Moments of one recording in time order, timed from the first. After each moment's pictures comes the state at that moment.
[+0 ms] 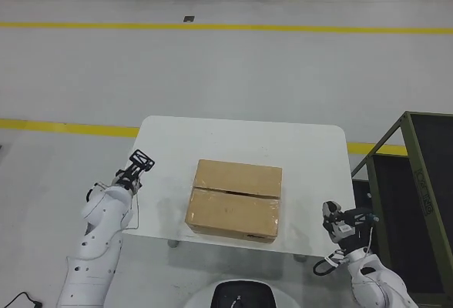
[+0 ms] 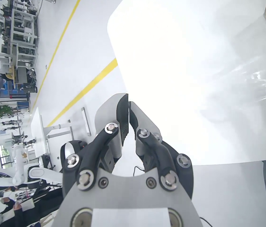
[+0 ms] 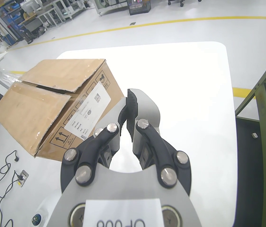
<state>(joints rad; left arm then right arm) 1.16 -1.28 -1.54 -1.41 1.98 -0.36 -0.52 -1.68 -1.22 1.56 -1.58 -1.08 -0.32 -0.13</state>
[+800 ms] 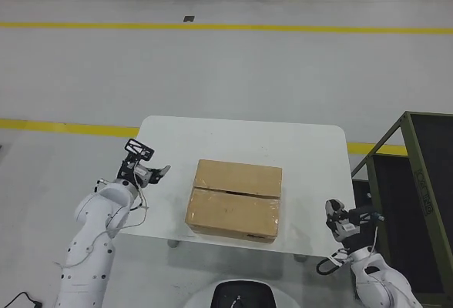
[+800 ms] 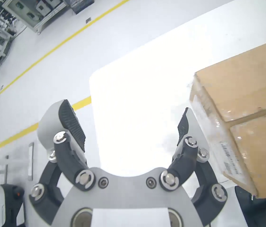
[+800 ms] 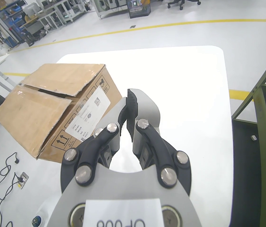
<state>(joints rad) 1.22 -1.28 -1.54 -1.57 1.59 -0.43 -0.34 -1.69 -1.21 1.59 -1.60 -1.04 -0.37 -0.12</state>
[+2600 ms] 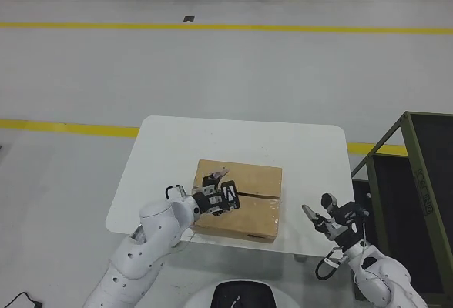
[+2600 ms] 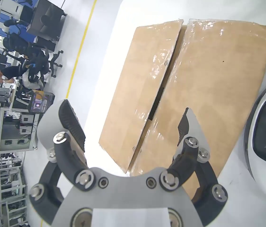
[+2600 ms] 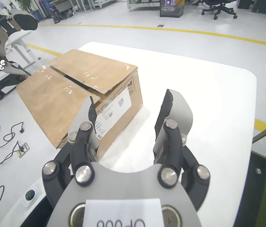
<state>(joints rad) 1.15 -1.27 -1.10 -1.60 2.07 -0.61 -0.06 -1.65 -1.18 1.56 -1.62 -1.17 -0.48 -0.11</state>
